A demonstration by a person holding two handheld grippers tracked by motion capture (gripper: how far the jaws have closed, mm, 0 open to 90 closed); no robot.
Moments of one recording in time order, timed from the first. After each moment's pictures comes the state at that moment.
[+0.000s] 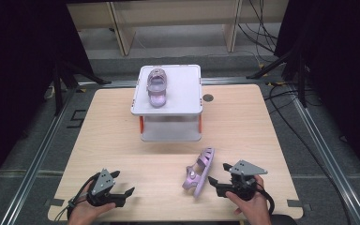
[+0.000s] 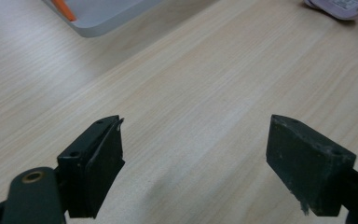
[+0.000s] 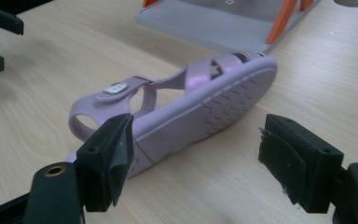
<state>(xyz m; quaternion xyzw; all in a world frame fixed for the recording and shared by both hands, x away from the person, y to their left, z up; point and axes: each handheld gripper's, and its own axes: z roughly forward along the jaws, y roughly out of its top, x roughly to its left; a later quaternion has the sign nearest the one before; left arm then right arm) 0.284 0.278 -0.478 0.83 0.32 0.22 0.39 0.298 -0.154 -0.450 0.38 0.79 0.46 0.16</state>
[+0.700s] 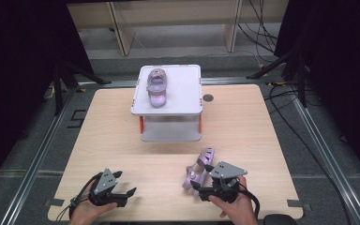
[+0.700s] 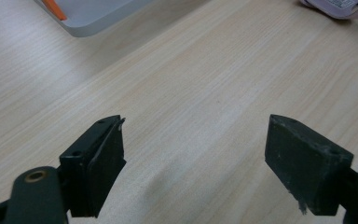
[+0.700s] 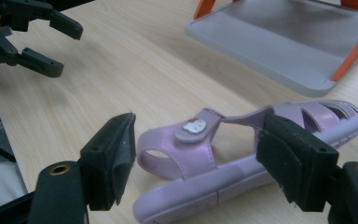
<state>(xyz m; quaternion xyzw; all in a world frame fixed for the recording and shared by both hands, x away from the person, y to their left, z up) 0.286 0.273 -0.480 0.83 0.33 0.21 0.40 0.292 -0.108 -0.435 0.32 0.81 0.46 0.15</state>
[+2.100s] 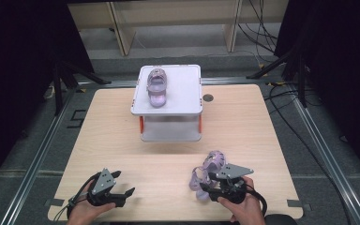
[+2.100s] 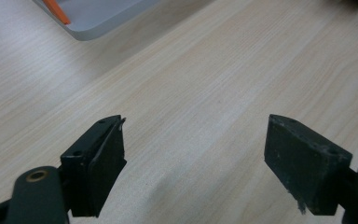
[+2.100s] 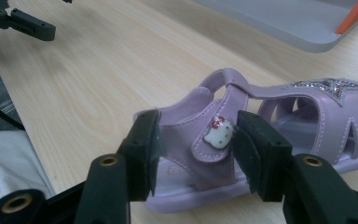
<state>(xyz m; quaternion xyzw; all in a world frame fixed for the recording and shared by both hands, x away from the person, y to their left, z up) 0.285 0.278 -0.475 0.83 0.32 0.22 0.40 0.289 -0.131 -0.441 0.34 0.83 0.43 0.11</state>
